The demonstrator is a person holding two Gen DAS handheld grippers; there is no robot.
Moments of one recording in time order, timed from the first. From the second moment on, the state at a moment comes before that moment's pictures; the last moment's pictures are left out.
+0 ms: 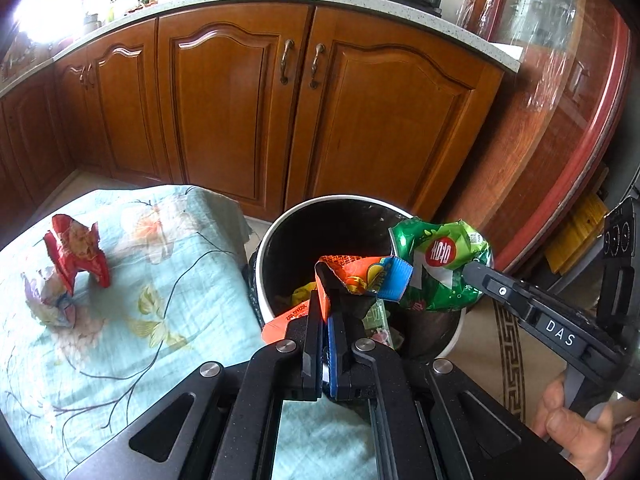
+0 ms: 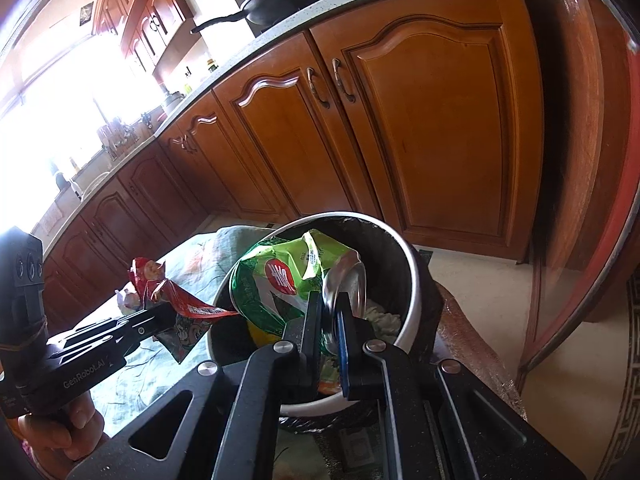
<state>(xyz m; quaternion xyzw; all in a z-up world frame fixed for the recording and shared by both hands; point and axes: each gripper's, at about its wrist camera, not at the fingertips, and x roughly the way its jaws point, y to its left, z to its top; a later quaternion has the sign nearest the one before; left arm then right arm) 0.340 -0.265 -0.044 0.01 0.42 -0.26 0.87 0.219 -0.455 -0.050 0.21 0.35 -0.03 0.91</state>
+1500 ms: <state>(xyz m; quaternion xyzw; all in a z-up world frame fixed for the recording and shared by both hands) 0.298 -0.133 -0.074 -0.10 0.44 -0.16 0.88 0.218 -0.358 -0.048 0.21 0.35 0.06 0.91</state>
